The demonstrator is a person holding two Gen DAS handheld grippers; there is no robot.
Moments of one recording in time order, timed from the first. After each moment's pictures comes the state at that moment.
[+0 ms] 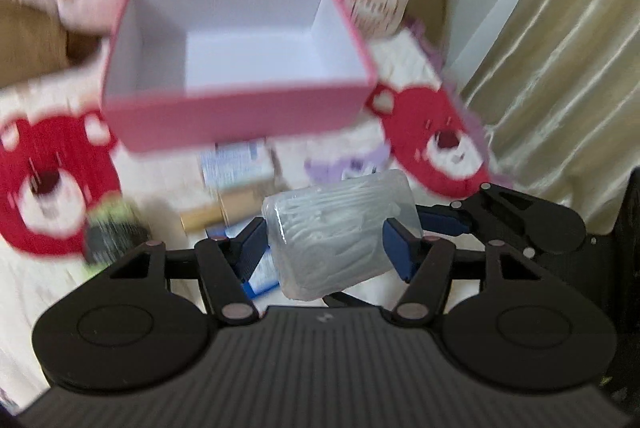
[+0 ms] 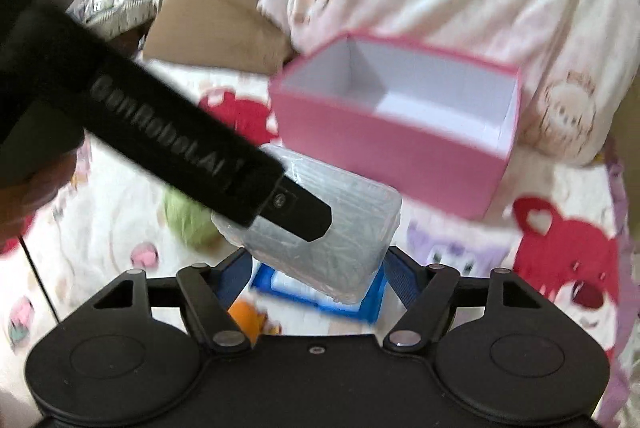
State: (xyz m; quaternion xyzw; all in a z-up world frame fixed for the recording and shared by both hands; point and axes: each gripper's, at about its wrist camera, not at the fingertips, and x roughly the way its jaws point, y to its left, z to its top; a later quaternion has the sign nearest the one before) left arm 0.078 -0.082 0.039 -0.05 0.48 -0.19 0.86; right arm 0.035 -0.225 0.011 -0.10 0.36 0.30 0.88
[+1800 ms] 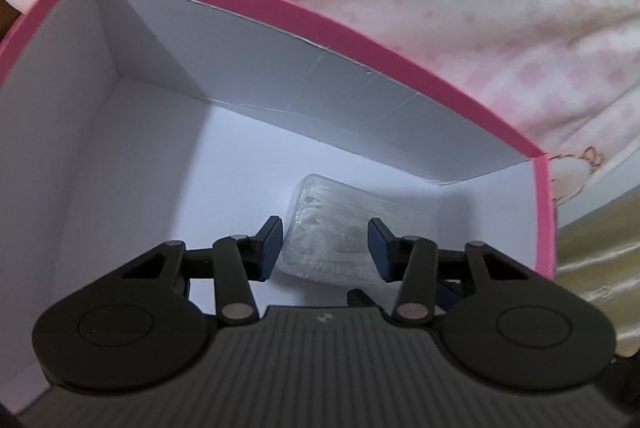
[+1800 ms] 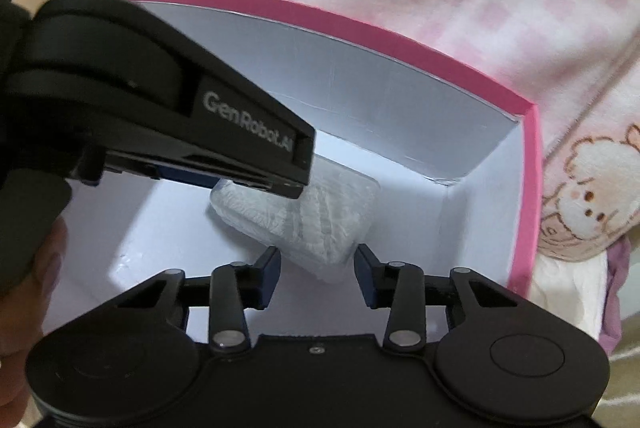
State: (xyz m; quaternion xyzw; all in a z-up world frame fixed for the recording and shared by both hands) left arm 0.369 -0.075 -0.082 -0.25 0.50 -0.07 0.82; right arm 0.317 -0.174 -0.073 -0.17 0.48 0.15 0.84
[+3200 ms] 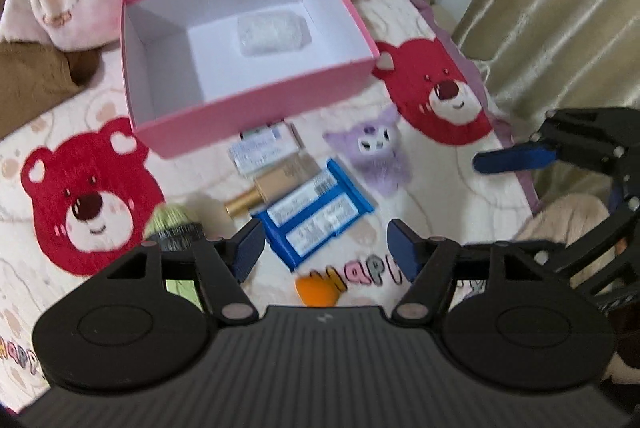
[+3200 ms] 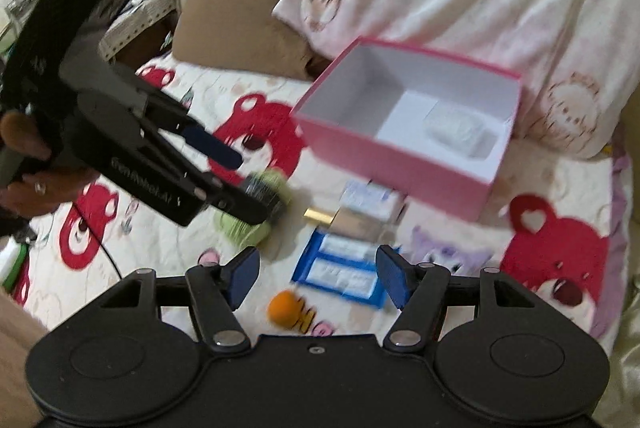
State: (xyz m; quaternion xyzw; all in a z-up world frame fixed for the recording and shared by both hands) left arm 0.099 -0.064 0.076 0.03 0.56 -0.23 0.80; right arm 0.060 -0.253 0.085 -0.06 0.46 0.35 0.81
